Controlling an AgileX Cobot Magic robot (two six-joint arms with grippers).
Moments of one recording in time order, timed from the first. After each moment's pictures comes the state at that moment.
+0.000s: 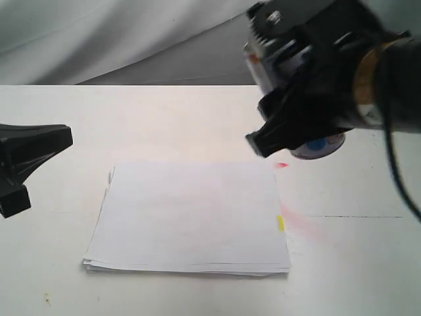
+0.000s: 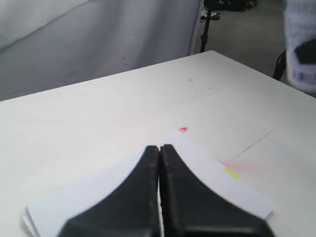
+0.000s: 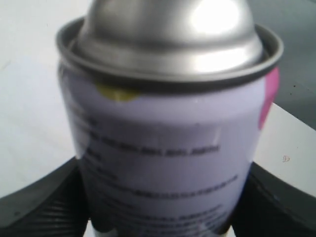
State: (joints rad) left arm 0.14 1.01 -0.43 -1.72 0.77 1.85; right arm 0.60 1.23 -1.02 -0.77 0.73 0.62
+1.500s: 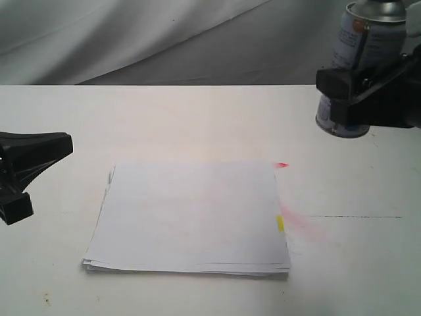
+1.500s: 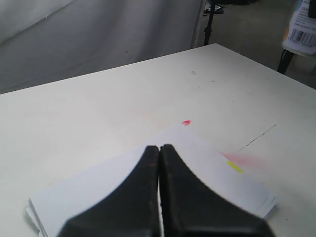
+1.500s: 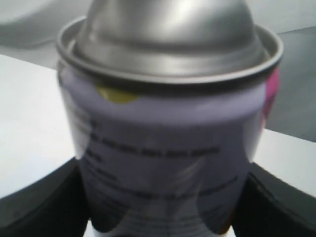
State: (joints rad) left arm 0.14 1.01 -0.41 -1.73 0.75 1.86; right arm 0.08 1.06 -0.65 -0.83 -0.09 0.80
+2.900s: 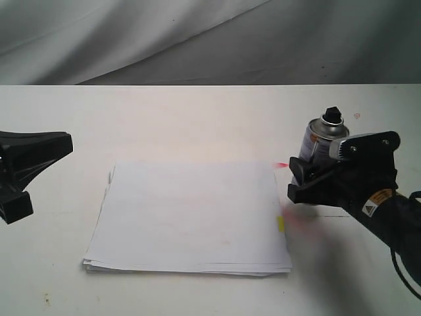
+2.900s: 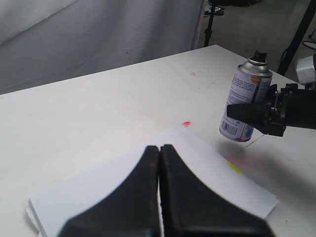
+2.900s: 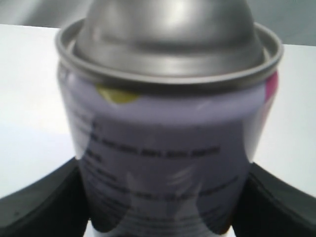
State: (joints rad) left arm 0.14 1.01 -0.41 -1.73 0.75 1.86; right arm 0.05 1.83 -0.40 0.00 -1.00 0.08
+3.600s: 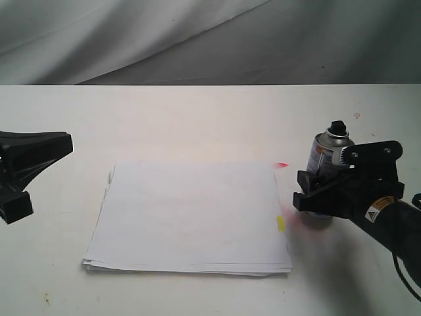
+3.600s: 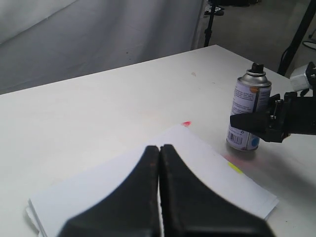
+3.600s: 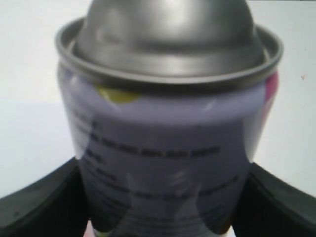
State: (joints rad) left arm 0.14 1.01 -0.41 -1.73 0.75 1.86; right arm 0.05 1.83 -0.39 0.06 -0.90 0.08
